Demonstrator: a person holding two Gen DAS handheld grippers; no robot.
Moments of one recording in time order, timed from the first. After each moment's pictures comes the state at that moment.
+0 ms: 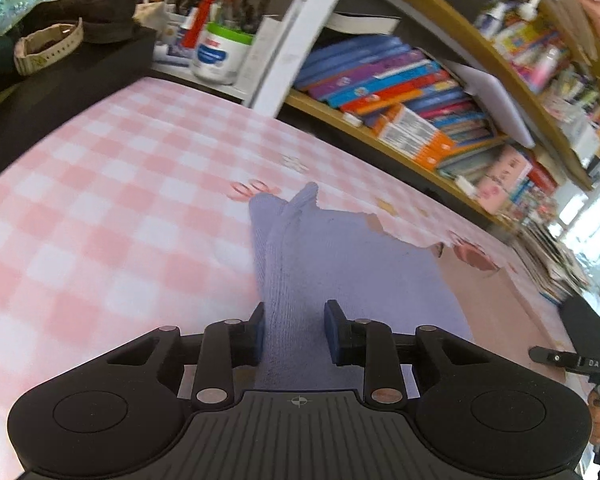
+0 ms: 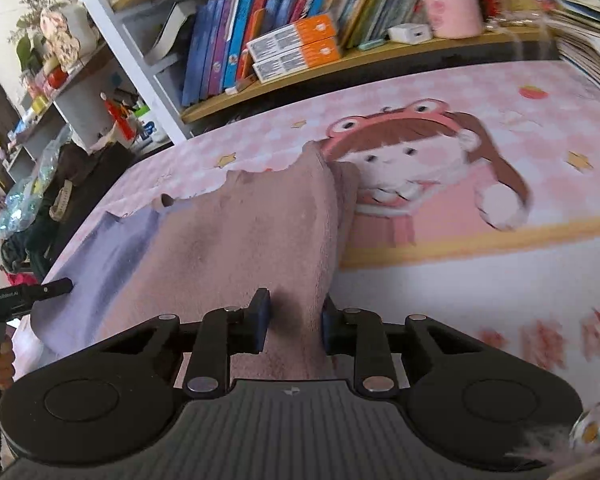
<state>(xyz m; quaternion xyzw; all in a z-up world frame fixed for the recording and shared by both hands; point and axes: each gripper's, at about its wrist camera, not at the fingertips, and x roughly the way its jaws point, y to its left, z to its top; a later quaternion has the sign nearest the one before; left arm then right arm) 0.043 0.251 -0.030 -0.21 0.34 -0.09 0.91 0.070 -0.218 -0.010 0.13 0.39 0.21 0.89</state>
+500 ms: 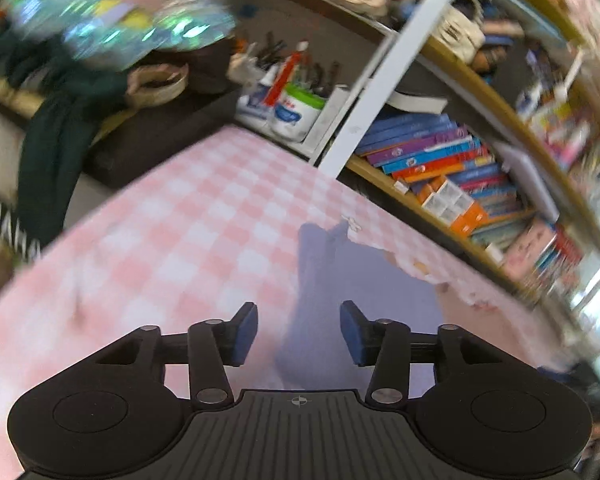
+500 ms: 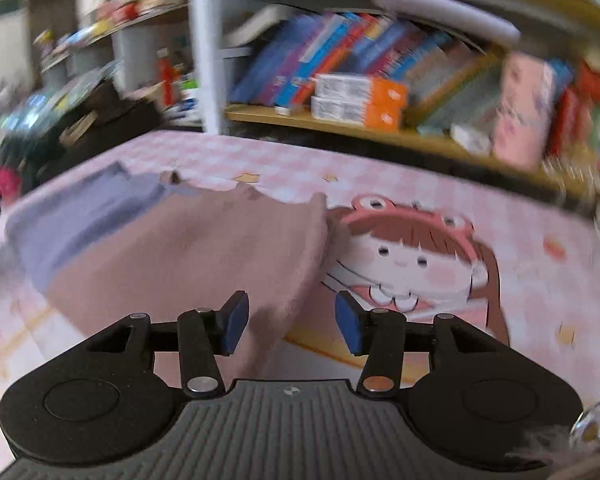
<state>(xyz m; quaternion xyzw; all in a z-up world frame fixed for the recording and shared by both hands) -0.052 0.275 0.009 -0.29 0.28 0.00 0.91 0.075 -0.212 0.006 -0.08 0.28 0.28 0.91</state>
